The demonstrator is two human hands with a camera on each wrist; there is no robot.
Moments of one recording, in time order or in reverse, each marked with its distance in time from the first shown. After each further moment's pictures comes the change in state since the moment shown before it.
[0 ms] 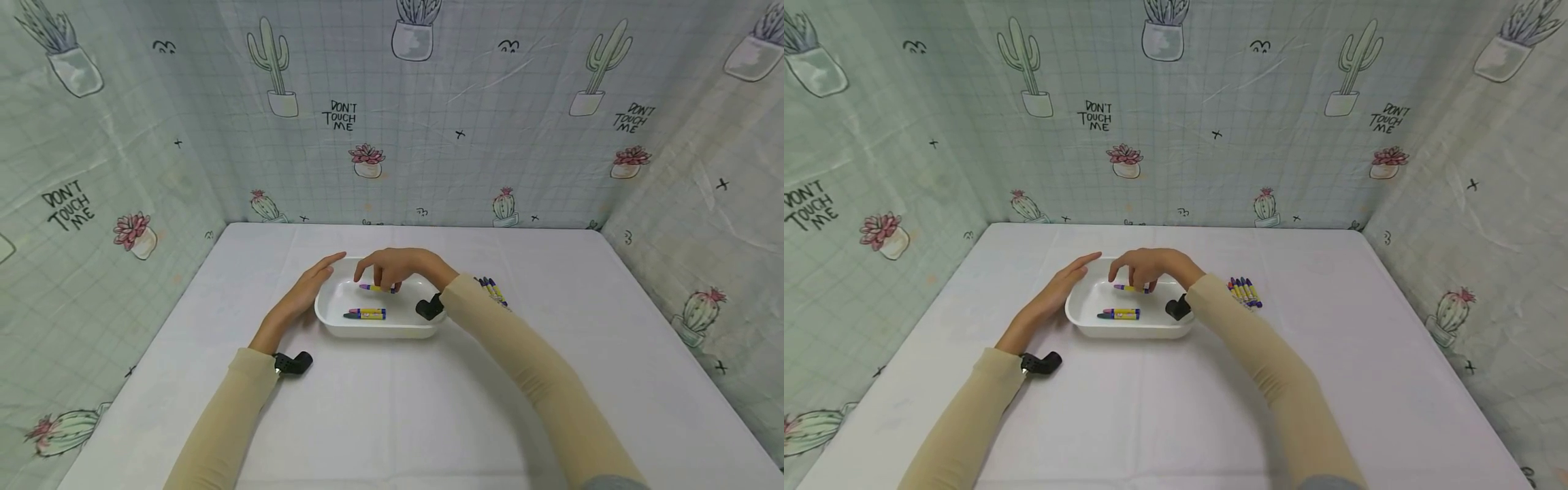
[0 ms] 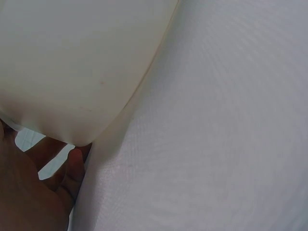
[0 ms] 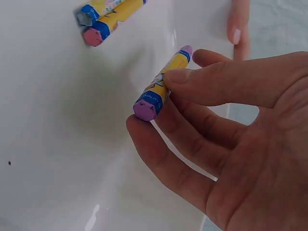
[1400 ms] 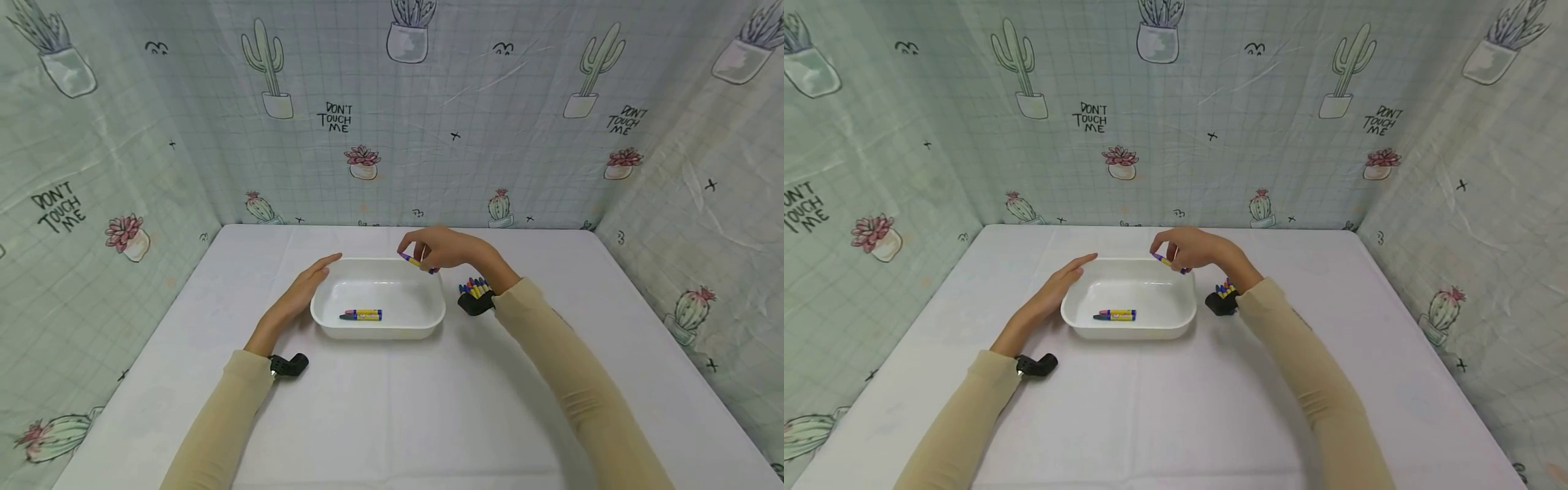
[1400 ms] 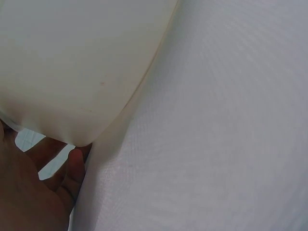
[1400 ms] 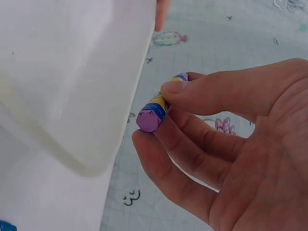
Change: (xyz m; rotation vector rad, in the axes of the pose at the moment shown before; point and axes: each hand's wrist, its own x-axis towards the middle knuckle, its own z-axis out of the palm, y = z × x) left_hand -0.001 -0.002 0.001 -0.016 0.017 0.013; right_hand -0.099 0.024 -0.023 0.031 0.286 0.063
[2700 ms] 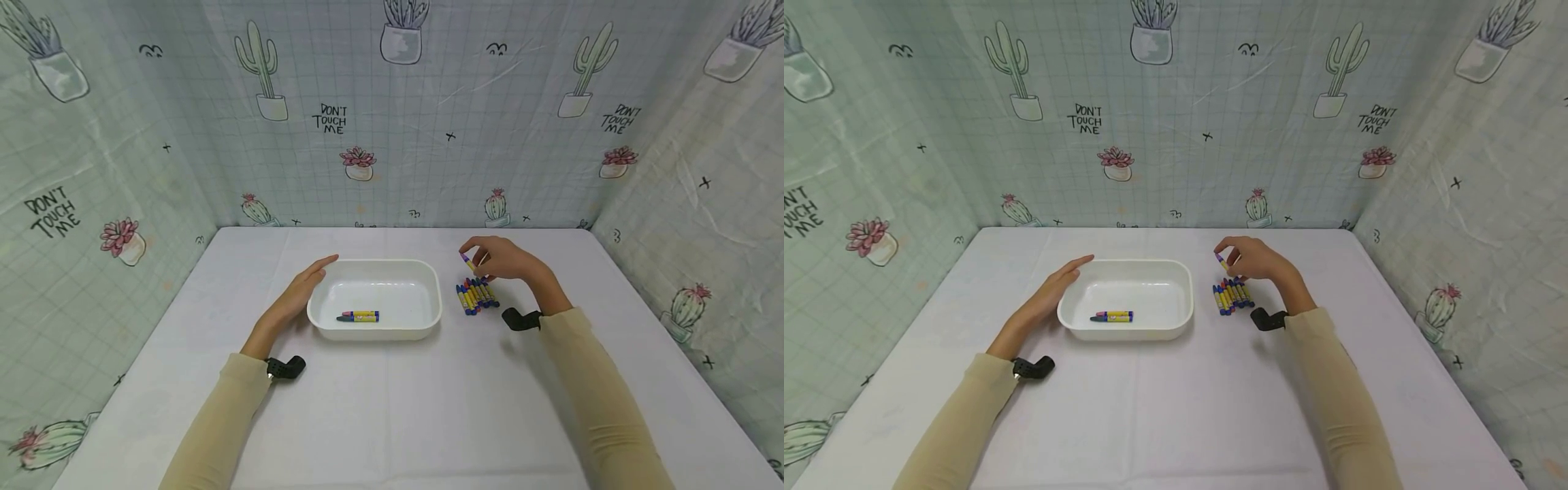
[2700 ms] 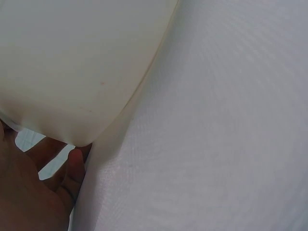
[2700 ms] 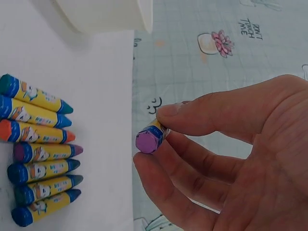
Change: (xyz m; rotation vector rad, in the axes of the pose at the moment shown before) left_hand 0.000 -0.001 0.001 -0.014 -0.007 -0.011; right_hand -0.069 0.094 0.006 0.152 0.226 0.185
